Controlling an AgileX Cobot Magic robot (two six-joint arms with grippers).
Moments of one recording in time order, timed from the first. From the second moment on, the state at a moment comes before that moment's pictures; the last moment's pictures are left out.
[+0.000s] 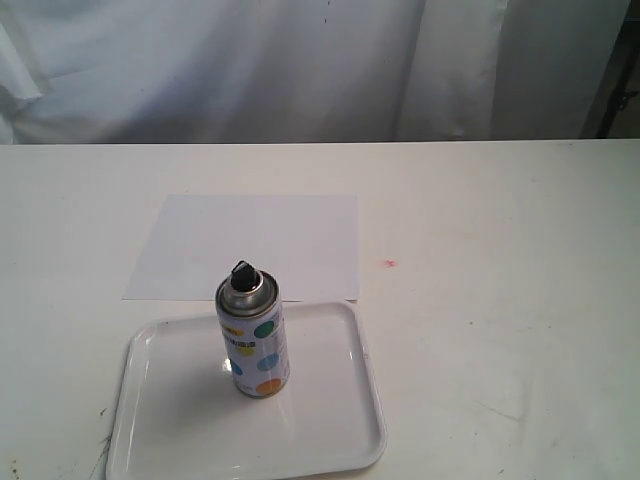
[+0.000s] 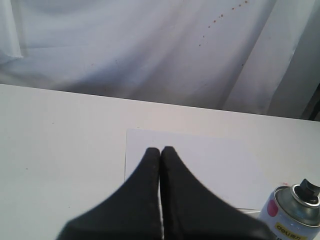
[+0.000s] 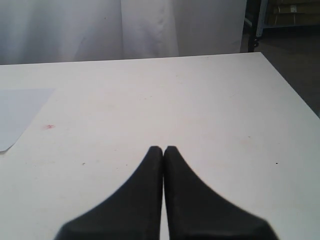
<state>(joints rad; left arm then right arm) 0.03 0.39 -0.24 -1.08 0.27 0.89 -0.08 0.00 0.00 0.10 0.35 -0.07</state>
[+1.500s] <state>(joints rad) 0.03 0.00 -0.02 -0.08 0.37 0.05 -0.08 0.00 0.00 0.10 0.35 -0.07</state>
